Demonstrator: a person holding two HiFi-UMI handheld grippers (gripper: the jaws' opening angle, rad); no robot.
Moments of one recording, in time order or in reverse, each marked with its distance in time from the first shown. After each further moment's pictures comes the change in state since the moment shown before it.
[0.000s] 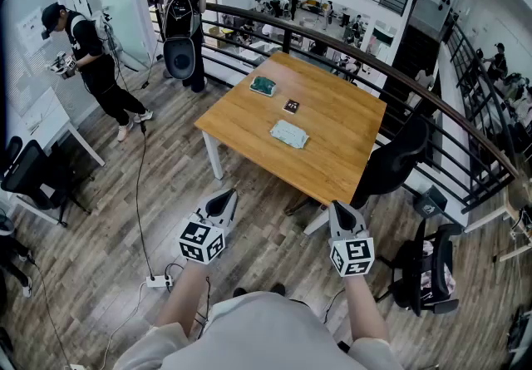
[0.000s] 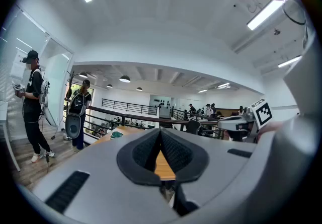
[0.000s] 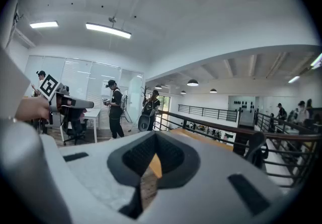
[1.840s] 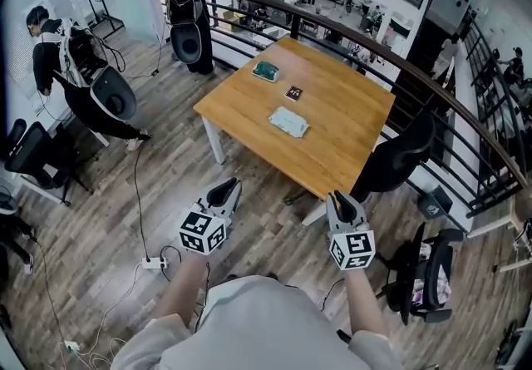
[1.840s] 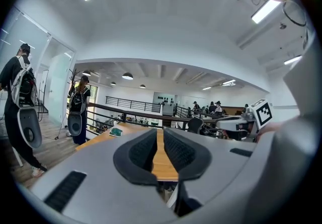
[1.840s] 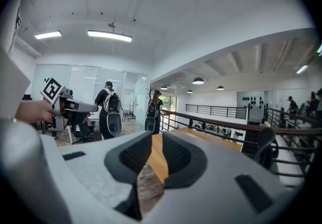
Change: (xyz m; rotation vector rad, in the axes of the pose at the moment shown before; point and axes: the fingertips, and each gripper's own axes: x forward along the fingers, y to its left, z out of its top) left arm 0.052 -0.040 -0.015 -0.010 0.032 0.050; right arm 0.013 -0.056 -0.019 0.031 -0.021 0.100
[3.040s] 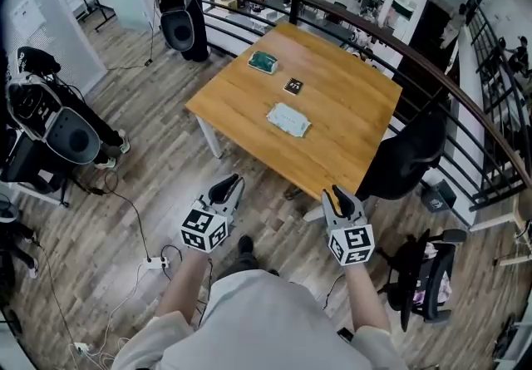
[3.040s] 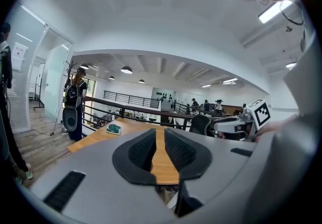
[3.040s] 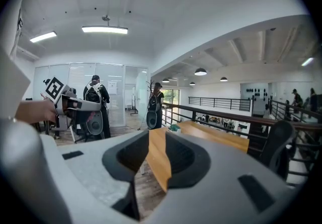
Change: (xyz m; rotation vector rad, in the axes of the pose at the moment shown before) left arm 0.094 0.047 -0.012 -0.023 0.051 -0.023; right arm 0.097 -0.038 -0.023 0.027 0.082 0.048
